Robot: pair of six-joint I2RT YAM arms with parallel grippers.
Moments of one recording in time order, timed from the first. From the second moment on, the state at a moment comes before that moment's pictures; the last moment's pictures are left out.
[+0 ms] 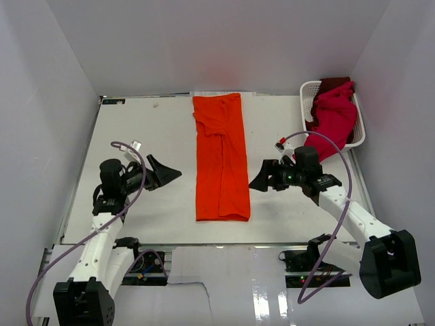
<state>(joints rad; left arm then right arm) 0.02 0.81 0.50 -0.02 0.83 -0.68 0.35 1.08 0.64 -0.21 -0.60 0.34</state>
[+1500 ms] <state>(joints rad) -0.36 0.91 0.20 -0.03 0.48 -0.90 0.55 1.21 0.27 0.13 -0.56 0.77</state>
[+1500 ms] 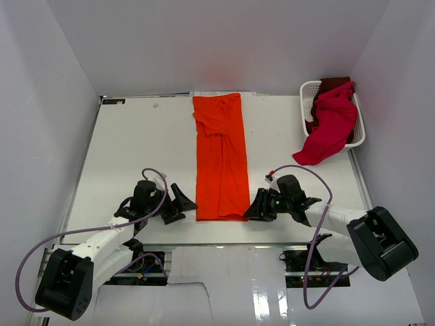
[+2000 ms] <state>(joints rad) -0.36 0.94 0.20 0.00 0.48 -0.90 0.56 1.32 0.26 0.28 -0.58 0.80</state>
